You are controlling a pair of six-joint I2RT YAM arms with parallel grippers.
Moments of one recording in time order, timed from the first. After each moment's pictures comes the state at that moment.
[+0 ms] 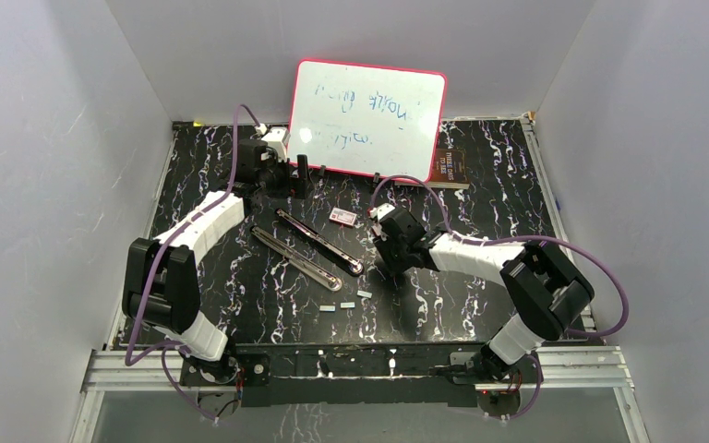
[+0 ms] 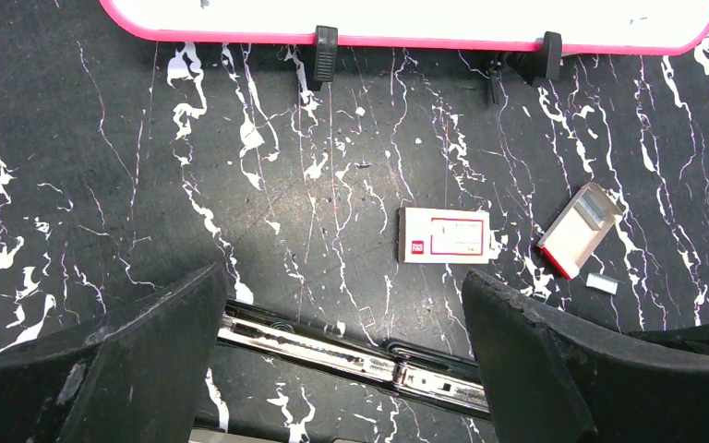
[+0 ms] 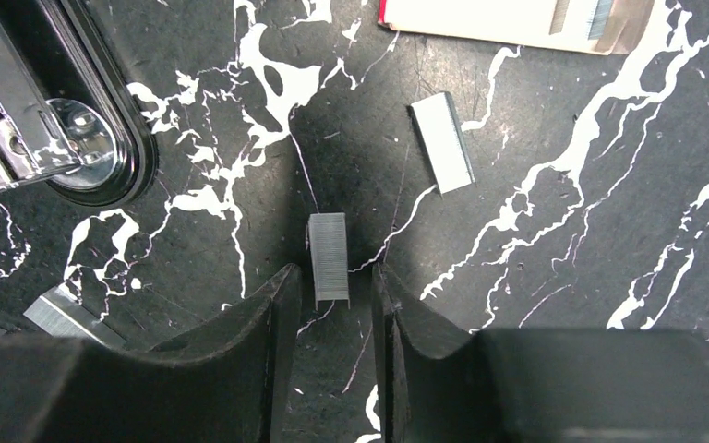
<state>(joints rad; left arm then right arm) -0.26 1.58 1.12 -0.16 0.21 -0.17 0.78 1.57 0.82 -0.26 0.07 0.15</state>
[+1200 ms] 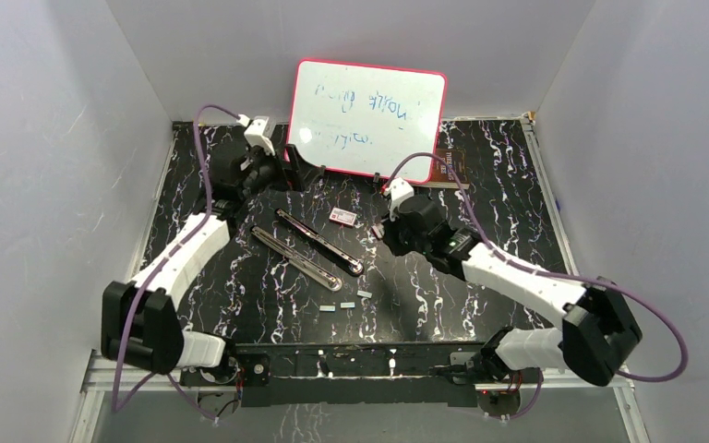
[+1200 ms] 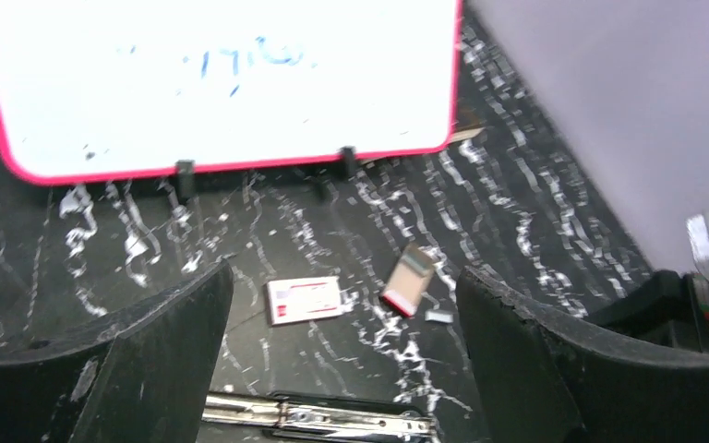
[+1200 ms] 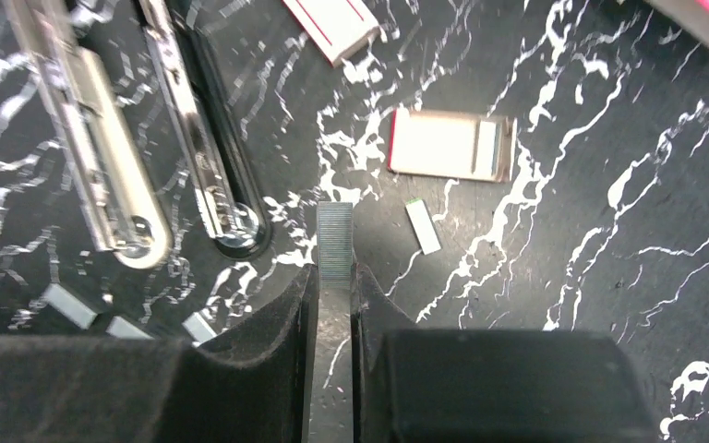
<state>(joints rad) -0.26 1.39 1.03 0.05 0.38 -0.31 0.79 1.30 0.83 -0.23 0.10 0.17</state>
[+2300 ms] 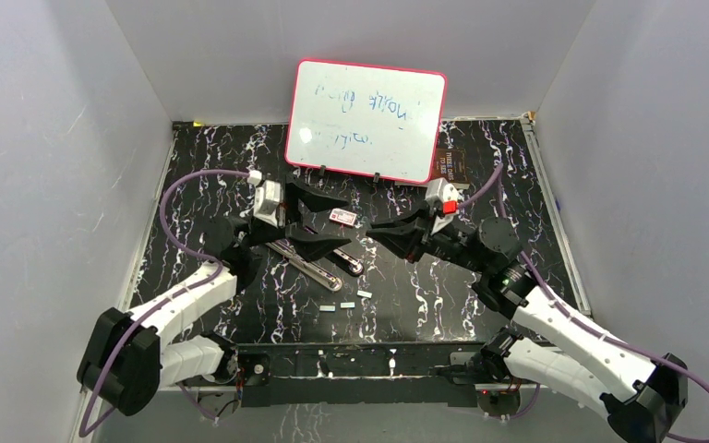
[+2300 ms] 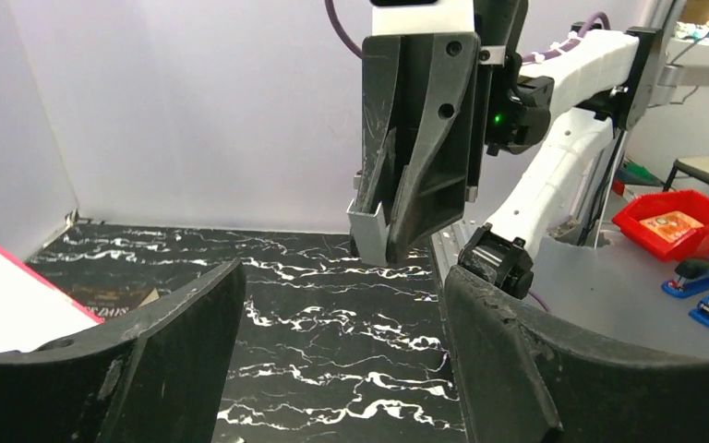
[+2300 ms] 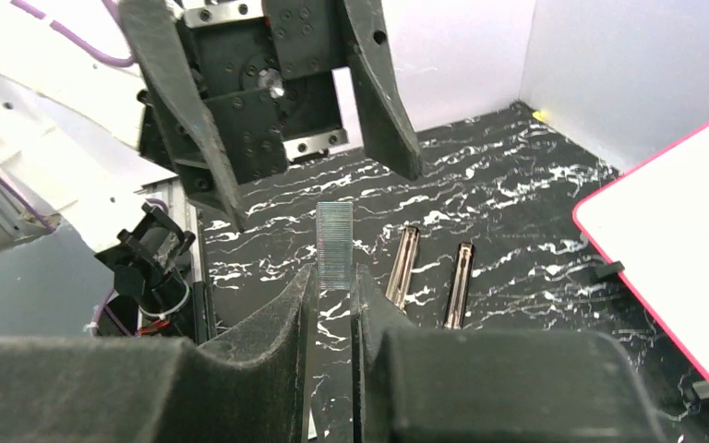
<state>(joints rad) -0.50 1.13 0.58 1.13 0.90 -0.51 0.79 0.82 0.66 0.34 -0.45 0.19</state>
